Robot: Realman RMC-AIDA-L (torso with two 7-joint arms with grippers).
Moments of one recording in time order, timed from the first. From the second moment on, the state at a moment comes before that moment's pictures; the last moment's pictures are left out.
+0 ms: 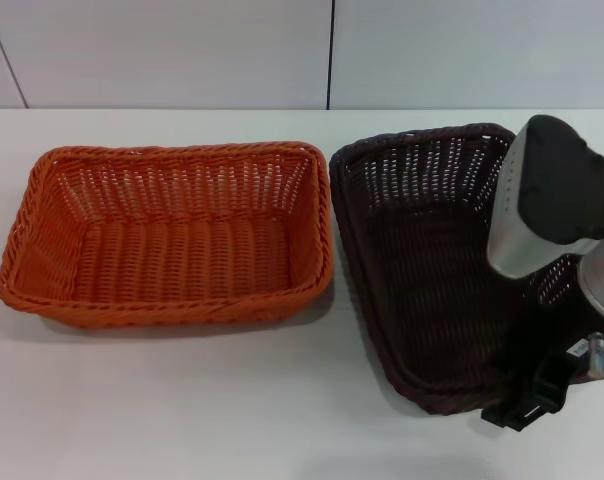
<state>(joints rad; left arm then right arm) -0.16 -2.07 -1.43 -0.35 2.41 1.11 0.06 0.61 2.07 -1.48 -1.48 -2.55 -1.81 2.30</state>
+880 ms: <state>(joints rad) -0.17 -2.07 -1.43 -0.32 2.41 1.11 0.06 0.59 2.08 -1.52 -1.62 -2.63 -1.79 2.41</state>
